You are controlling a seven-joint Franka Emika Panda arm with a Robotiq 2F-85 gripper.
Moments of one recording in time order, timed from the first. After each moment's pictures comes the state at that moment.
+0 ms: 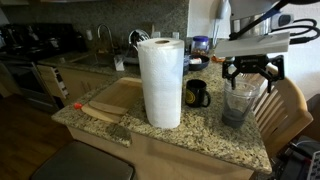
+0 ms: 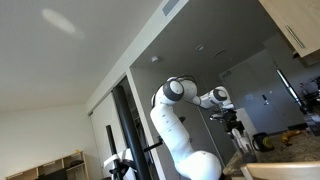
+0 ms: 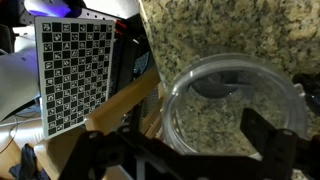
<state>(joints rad) 0.17 -0.26 0.20 -2.21 0.00 1.69 1.68</state>
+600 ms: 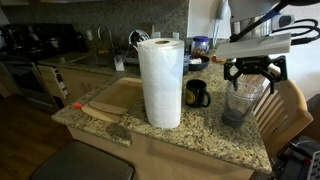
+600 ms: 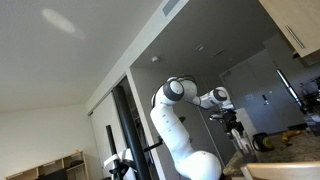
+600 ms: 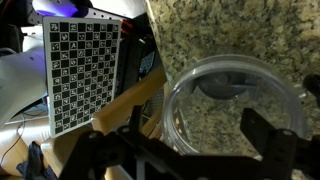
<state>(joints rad) 0.17 -0.26 0.20 -2.21 0.00 1.67 1.68</state>
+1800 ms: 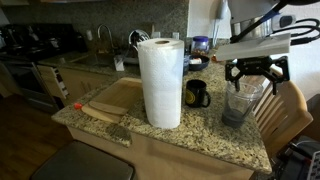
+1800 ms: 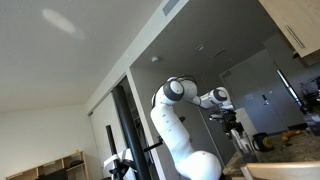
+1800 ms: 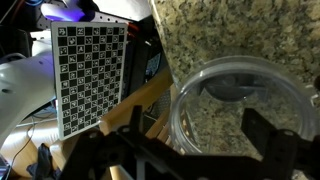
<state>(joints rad) 0.17 -0.25 0.21 -2.20 0.01 1.64 1.70</state>
